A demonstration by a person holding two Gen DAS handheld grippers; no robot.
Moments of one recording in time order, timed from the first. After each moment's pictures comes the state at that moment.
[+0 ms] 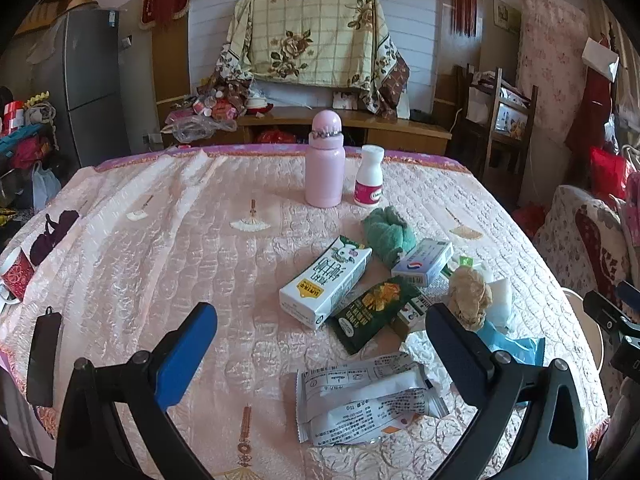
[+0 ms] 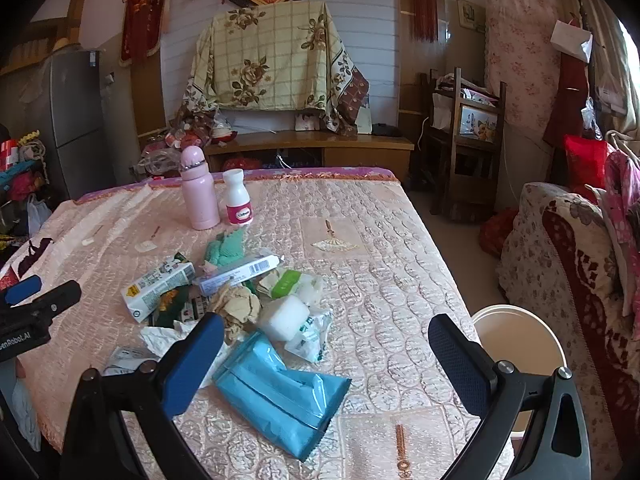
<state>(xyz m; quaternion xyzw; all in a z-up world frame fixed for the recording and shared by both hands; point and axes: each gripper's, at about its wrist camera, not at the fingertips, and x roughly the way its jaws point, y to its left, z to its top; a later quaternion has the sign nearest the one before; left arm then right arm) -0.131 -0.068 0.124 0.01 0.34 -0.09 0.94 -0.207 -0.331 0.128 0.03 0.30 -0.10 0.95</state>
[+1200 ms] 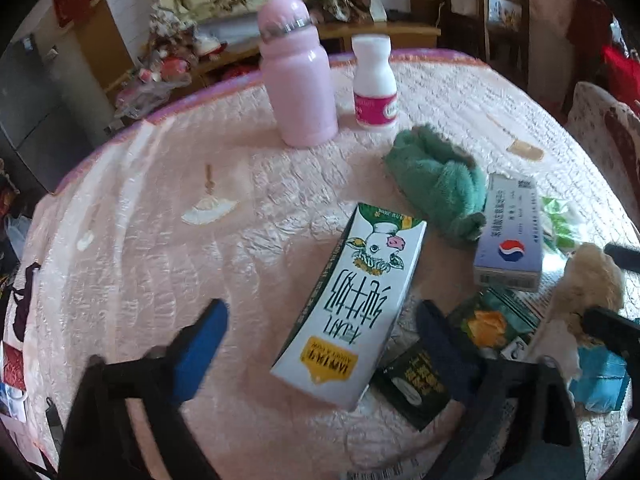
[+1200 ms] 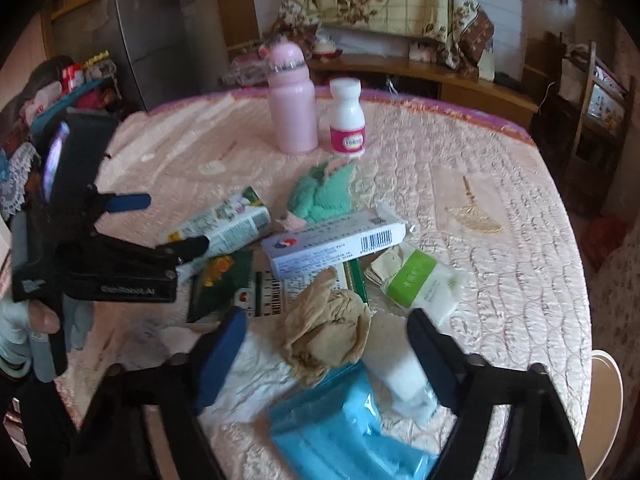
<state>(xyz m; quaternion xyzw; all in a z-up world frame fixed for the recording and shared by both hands) 0.018 -0.109 0.048 0.15 0.47 -0.11 0.86 -0.072 -0.291 0.068 0.00 0.44 0.09 0.89</state>
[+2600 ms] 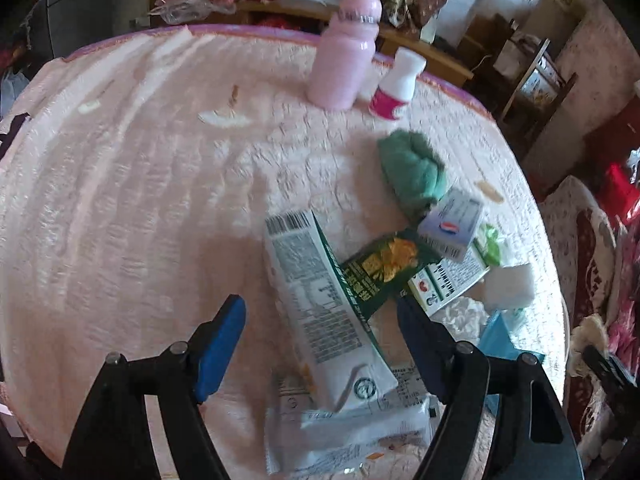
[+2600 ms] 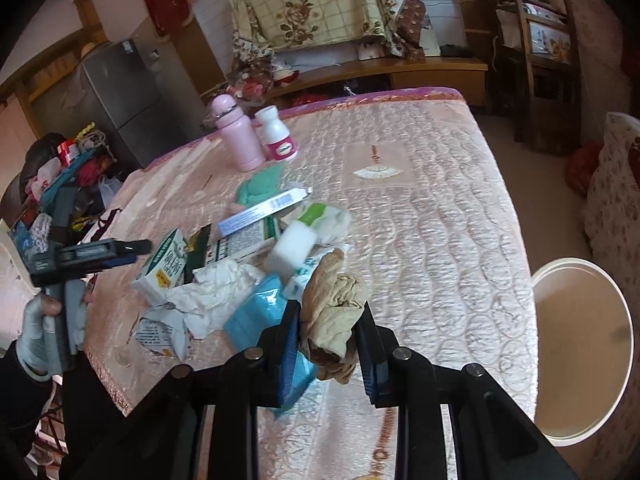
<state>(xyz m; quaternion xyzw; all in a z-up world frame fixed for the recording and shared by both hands) -0.037 -0.072 0.056 -0.07 0.53 -0.11 0.84 -0.181 -0.416 0.089 0.12 0.41 0.08 0.90</state>
